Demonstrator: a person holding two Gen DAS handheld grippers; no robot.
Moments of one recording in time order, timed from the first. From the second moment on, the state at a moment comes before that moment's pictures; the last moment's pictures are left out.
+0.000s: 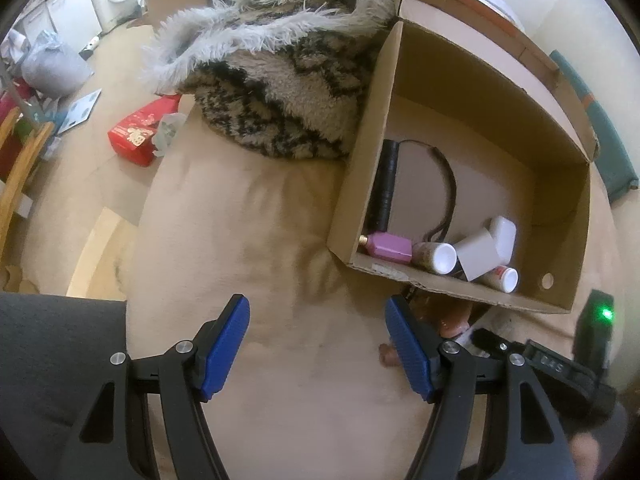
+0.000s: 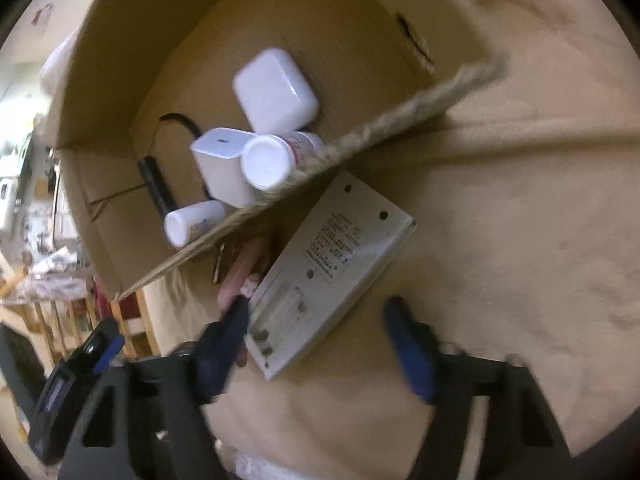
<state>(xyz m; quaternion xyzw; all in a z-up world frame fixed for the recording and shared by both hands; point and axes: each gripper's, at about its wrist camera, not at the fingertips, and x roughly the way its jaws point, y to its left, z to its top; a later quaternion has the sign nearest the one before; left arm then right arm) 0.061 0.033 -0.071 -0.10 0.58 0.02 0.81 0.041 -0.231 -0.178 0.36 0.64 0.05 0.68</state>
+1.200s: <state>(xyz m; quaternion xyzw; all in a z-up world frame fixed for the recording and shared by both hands) 0.053 -0.063 -0.141 0.09 0.65 -0.10 0.75 0.071 -0.190 -0.159 0.15 0.68 0.02 0.72</state>
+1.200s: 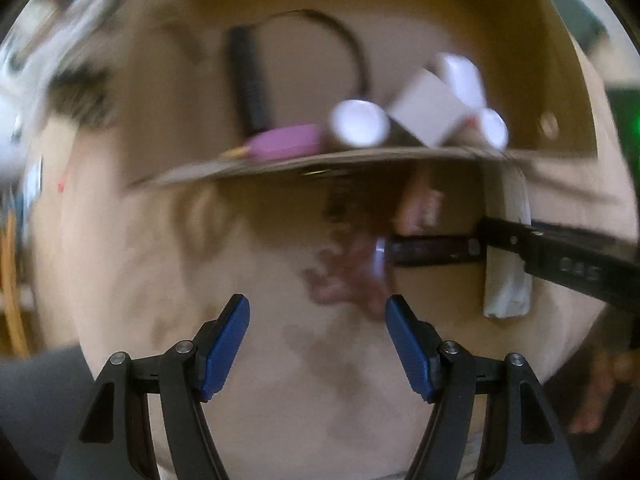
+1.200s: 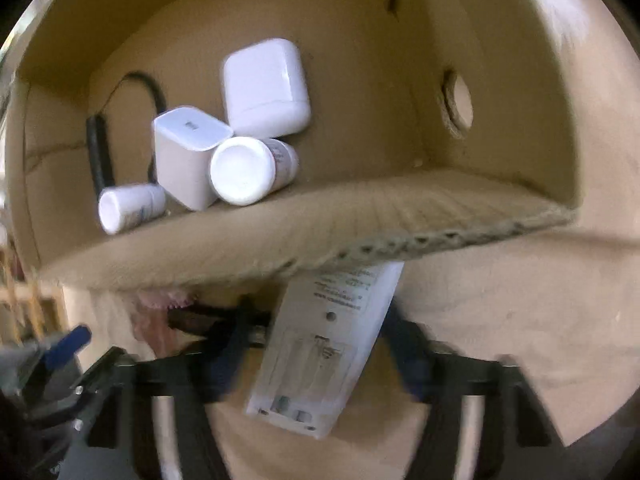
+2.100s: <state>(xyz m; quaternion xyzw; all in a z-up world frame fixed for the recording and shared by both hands) 0.040 -0.034 -0.170 0.12 0.69 -0.08 0.71 0.050 -0.199 -0.166 0.15 0.68 0.04 0.72</state>
